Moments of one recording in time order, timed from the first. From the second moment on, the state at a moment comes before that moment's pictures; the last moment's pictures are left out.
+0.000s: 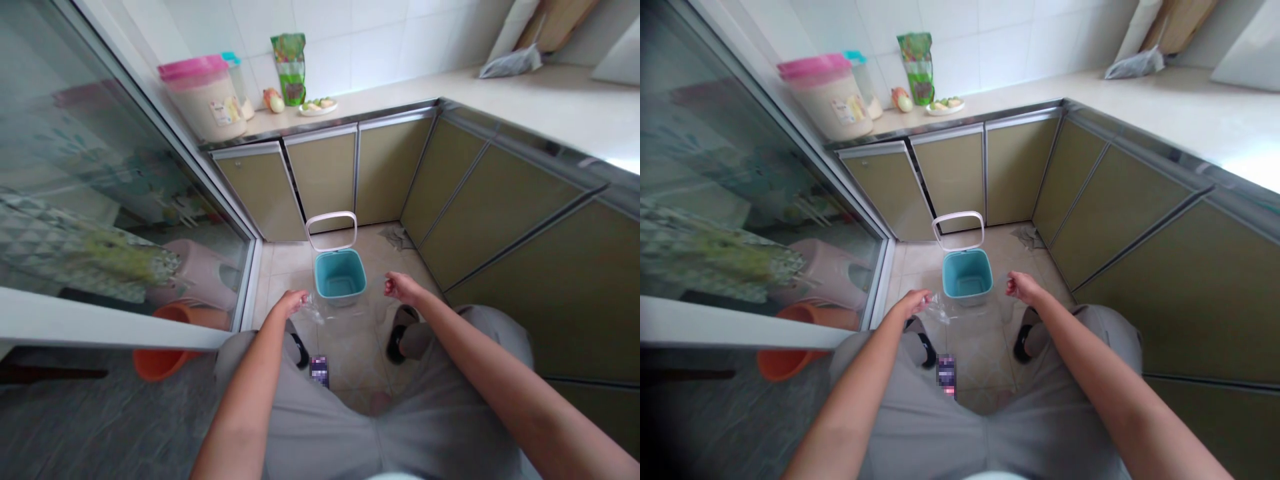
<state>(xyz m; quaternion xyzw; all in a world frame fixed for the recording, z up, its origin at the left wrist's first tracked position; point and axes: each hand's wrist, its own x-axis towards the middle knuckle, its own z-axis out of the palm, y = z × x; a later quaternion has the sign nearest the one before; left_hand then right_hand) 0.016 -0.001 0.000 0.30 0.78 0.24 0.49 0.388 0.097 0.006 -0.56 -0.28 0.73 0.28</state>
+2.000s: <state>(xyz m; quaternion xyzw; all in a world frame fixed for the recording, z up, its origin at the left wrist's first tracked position) -0.002 0.015 0.291 0.57 0.54 0.50 0.36 0.411 0.110 0.309 -0.38 -0.64 0.60 0.27</state>
